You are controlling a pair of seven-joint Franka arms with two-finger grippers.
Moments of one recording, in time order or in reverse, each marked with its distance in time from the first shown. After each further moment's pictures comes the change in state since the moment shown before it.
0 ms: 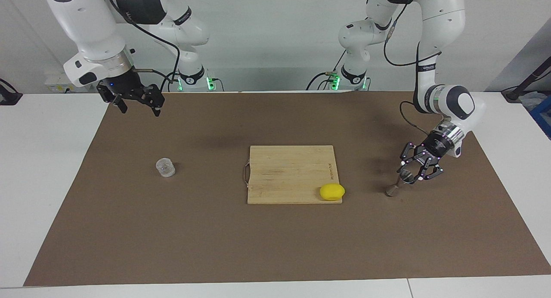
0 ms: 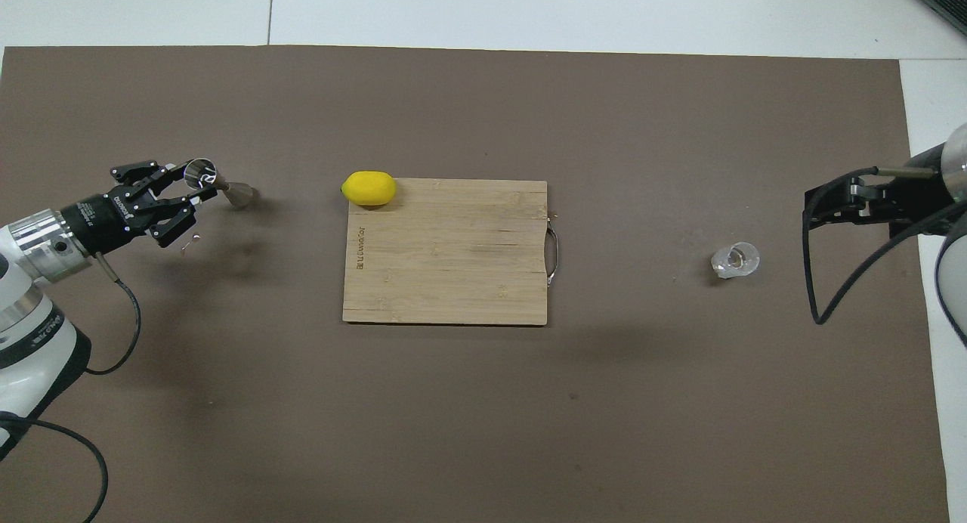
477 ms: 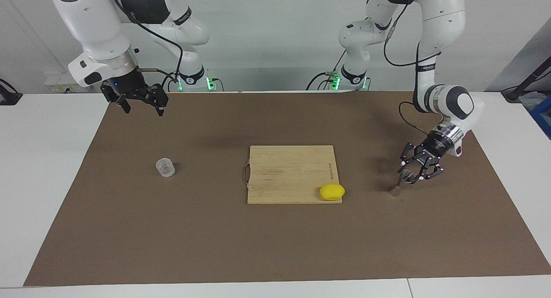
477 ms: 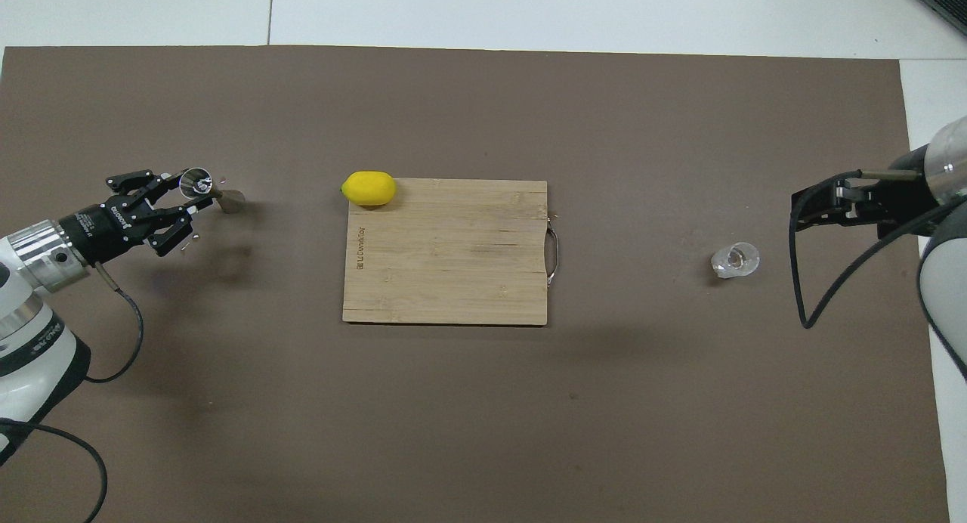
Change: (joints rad) left arm 0.021 0.001 0.008 -0.042 0.000 0.042 0.059; right arm 0.026 0.000 0.003 0.000 0.000 0.000 0.000
